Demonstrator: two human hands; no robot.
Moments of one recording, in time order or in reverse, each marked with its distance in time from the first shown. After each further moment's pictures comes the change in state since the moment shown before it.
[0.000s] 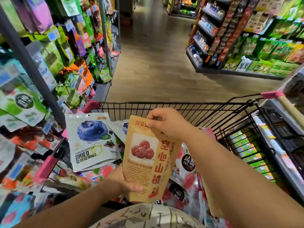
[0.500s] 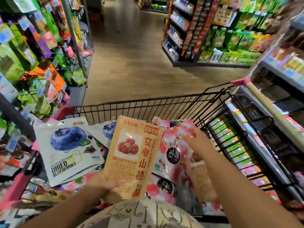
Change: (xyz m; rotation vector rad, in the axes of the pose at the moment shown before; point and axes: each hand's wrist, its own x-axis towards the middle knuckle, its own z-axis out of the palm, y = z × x) left_hand 0.027 -0.016 -0.013 -0.077 0.155 -0.116; right_hand -0.071 0.156 -0.001 0.162 0.403 0.739
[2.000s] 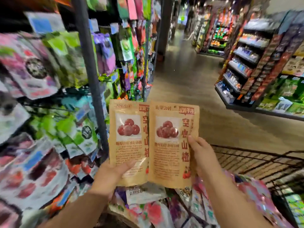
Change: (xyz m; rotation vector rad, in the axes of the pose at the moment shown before) left_hand -0.058 0.097 -0.156 -0.263 0.530 0.323; right_hand -0.052 -0.236 0.103 0.777 -0.320 -0.265
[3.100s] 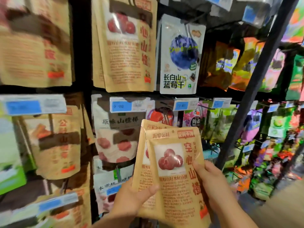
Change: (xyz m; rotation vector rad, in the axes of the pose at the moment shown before) left_hand -0.152 0.070 -0.114 -0.091 0.852 0.195; right_hand -0.074 -0.087 0.255 -0.231 -0.979 -0.176
